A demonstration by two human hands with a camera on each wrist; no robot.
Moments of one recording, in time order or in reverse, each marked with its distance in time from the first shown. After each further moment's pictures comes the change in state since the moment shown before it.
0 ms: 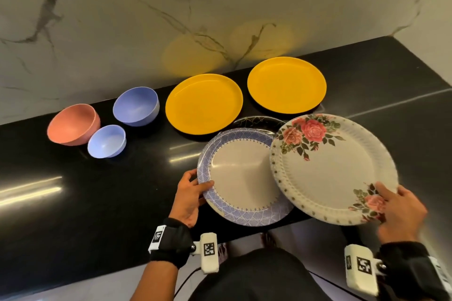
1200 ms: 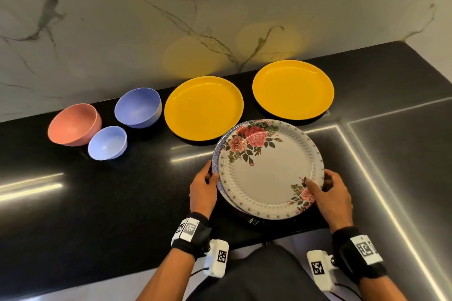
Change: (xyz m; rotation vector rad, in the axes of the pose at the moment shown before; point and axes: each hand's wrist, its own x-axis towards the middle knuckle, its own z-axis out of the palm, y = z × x) left_hand 0.042 -0.018 0.028 0.615 0.195 0.294; right_hand -0.004 0.066 0.071 -0.906 -0.347 -0.319
